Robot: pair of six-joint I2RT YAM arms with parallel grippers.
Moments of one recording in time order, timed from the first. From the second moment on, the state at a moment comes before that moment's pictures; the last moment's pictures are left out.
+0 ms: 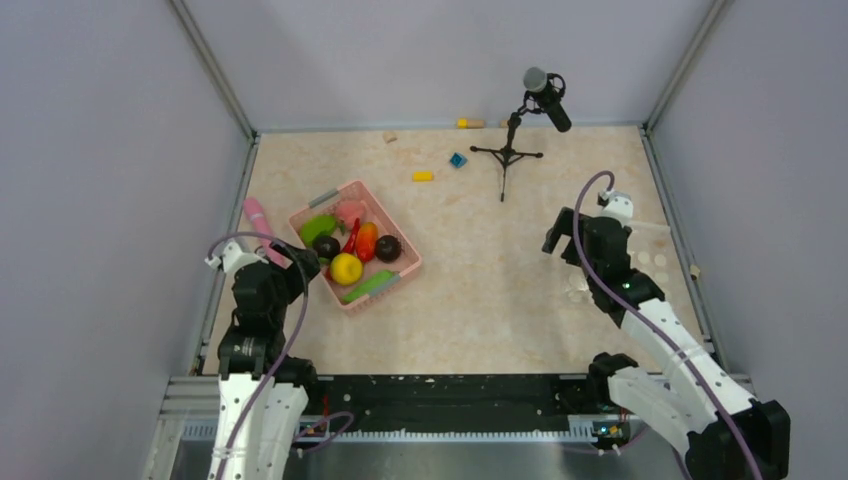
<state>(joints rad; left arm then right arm) 0.00 0.40 0.55 -0.57 -0.16 -0.76 0.31 0.88 0.60 -0.26 0.33 0.46</state>
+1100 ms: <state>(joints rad) -0.01 0.48 0.53 -0.52 -0.02 -0.73 0.31 1.66 0.94 -0.52 0.65 0.45</state>
